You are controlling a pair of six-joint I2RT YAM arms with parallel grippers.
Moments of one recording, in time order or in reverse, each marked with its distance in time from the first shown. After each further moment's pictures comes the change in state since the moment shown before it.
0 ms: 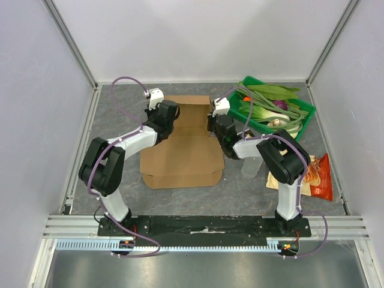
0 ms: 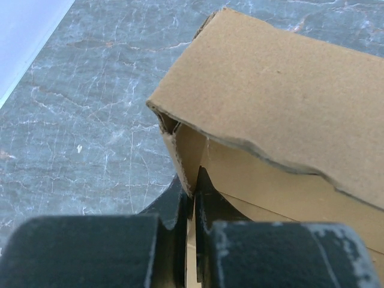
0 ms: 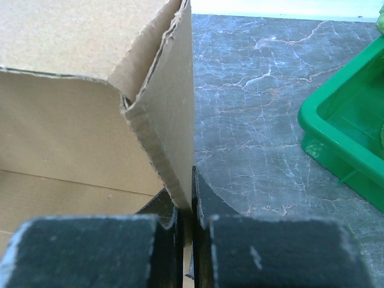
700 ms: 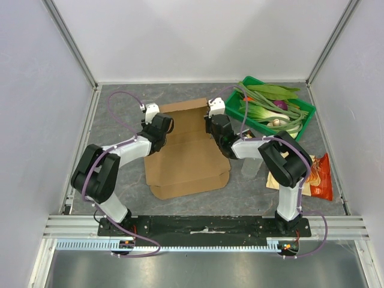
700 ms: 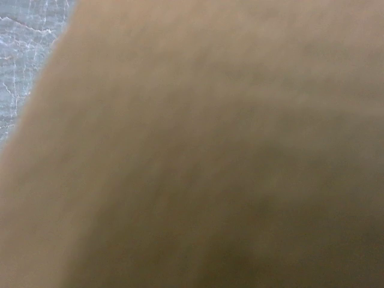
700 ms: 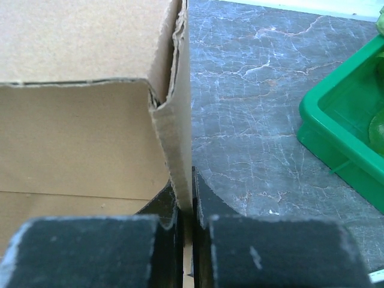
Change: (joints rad) left arm 0.017 -0.084 -0.174 -0.082 0.183 -0.100; right arm 0.042 -0.037 0.027 -0.134 0.067 -0.053
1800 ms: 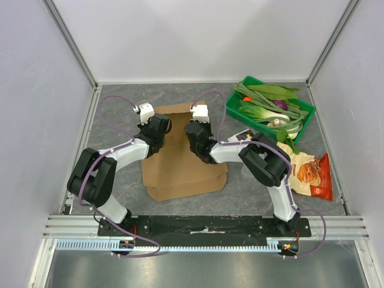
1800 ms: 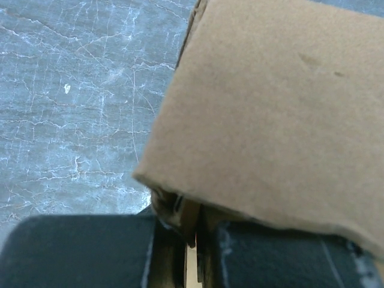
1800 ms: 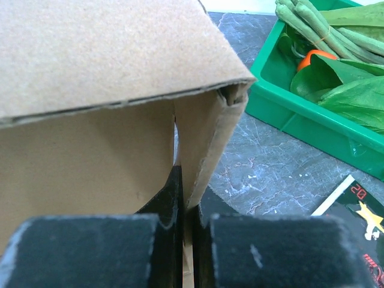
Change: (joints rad) left arm 0.006 -0.056 -0.054 0.063 -0.069 -0.089; right arm 0.200 0.165 0.213 -0.100 0.652 -0.018
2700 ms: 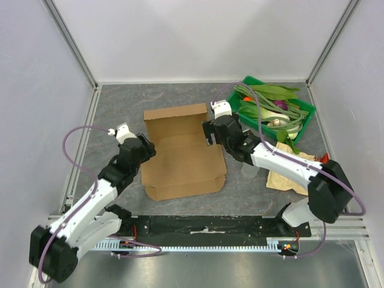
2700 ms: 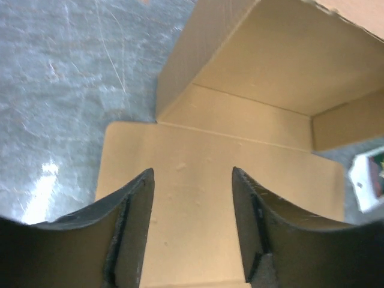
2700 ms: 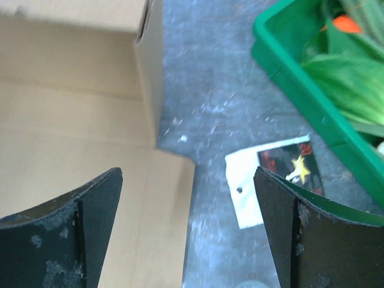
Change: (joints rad) left arm -0.001 -0.698 -0.307 -0.247 0.333 -0.150; right arm -0.084 -0.589 -0.181 -0.664 -0.506 0.066
